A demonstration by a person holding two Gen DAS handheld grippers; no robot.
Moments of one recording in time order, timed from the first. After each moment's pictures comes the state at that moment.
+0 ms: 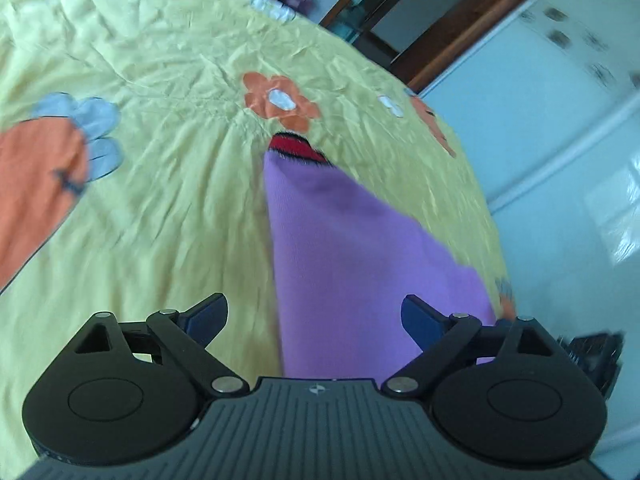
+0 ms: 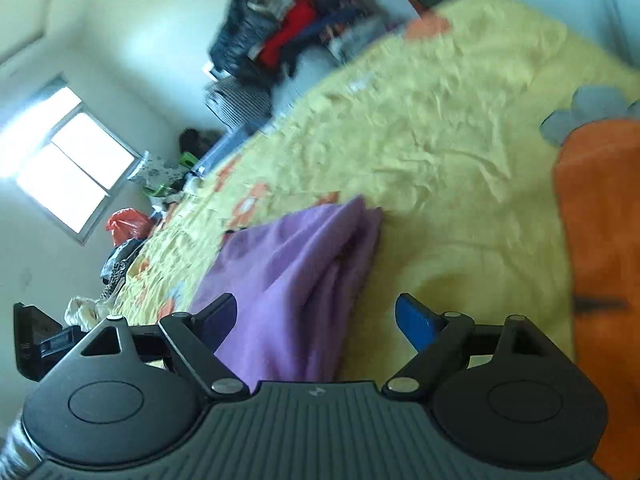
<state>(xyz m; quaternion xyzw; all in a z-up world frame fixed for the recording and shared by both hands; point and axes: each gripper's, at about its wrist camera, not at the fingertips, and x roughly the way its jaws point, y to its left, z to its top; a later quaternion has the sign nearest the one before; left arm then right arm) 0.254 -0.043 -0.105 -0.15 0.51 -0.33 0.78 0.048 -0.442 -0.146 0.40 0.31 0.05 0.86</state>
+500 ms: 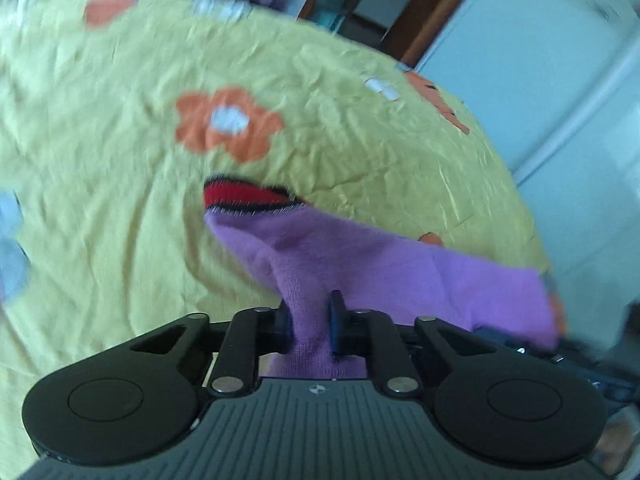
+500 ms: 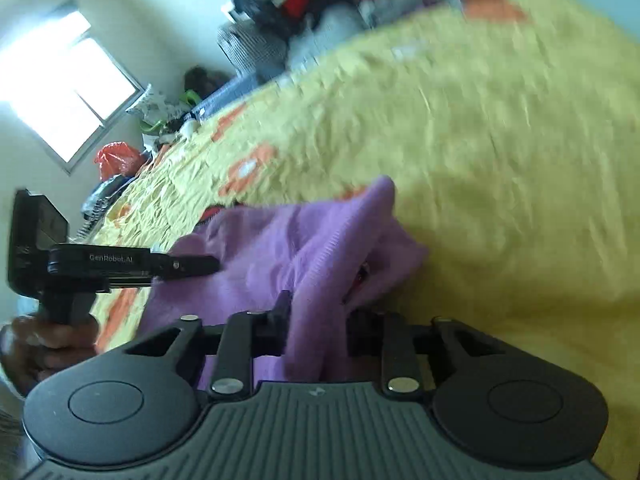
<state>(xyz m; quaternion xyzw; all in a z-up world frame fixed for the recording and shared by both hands) 0.270 -0.131 -0.105 -0.01 0.45 -0.34 0.82 0.093 -0.383 -0.128 0.22 0.33 0.06 0.92</state>
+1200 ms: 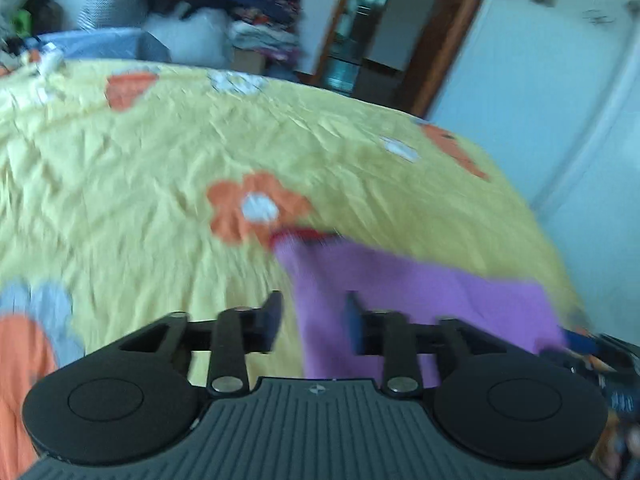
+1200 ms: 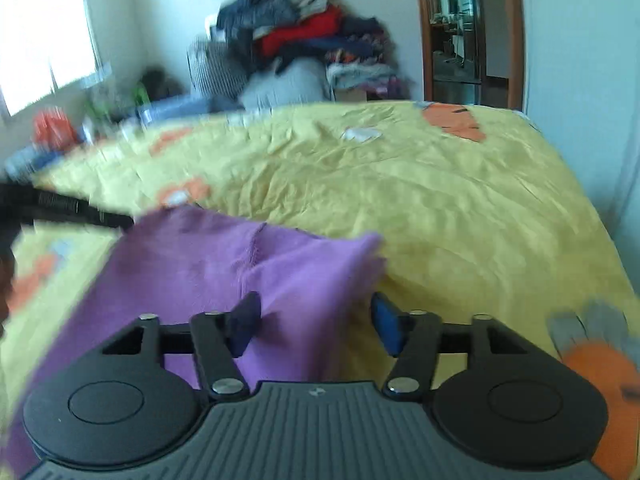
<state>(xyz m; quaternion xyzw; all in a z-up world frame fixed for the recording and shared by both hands) 0.275 -0.112 -0.081 -0.02 0.40 -0.32 0.86 0.062 -0.412 -0.111 0.16 0.30 -0.03 0.94</state>
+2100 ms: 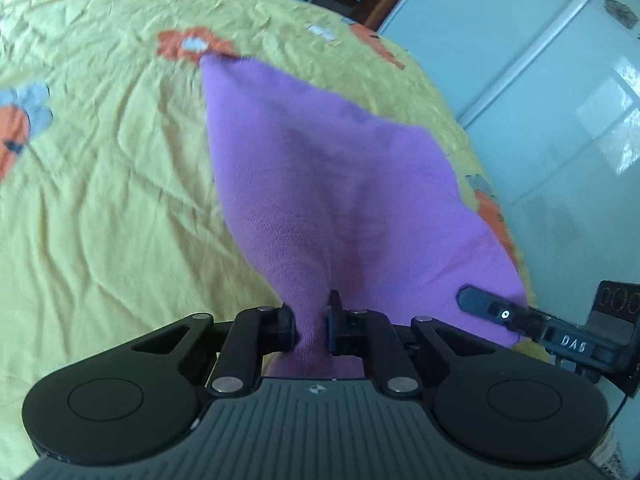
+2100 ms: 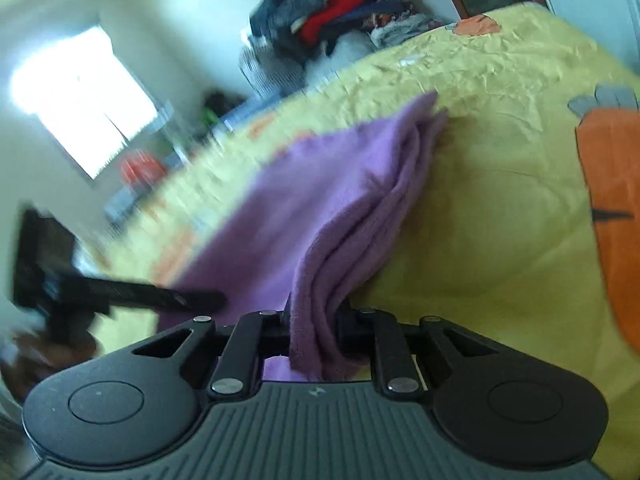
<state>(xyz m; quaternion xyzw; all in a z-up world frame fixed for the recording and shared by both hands) 0.150 -0.083 -0.084 -0.03 0.50 -0.38 0.78 -0.053 -0.374 -0.124 0.35 0.28 0.10 0.89</state>
